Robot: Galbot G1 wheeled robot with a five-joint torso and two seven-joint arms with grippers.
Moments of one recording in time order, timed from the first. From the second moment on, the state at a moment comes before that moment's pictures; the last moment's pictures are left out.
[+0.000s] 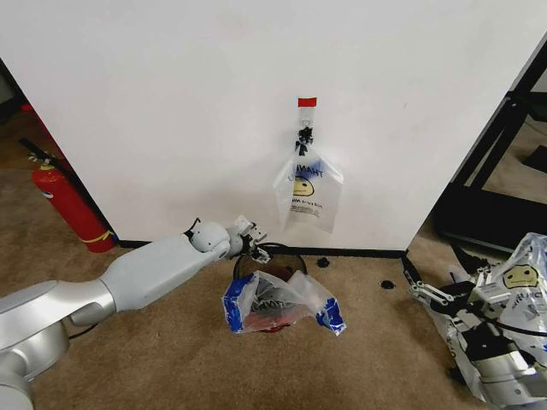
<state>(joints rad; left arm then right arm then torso) 0.09 -1.04 0.84 -1.18 -0.72 0.47 0.26 -1.87 1.14 0.87 2.29 0.50 0.27 -0.18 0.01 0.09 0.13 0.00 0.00</state>
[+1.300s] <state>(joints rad) 0.27 -0.90 0.58 -1.37 -0.94 0.61 0.08 -1.86 1.15 0.82 2.30 0.51 0.24 -0.17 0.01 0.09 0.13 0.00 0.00</state>
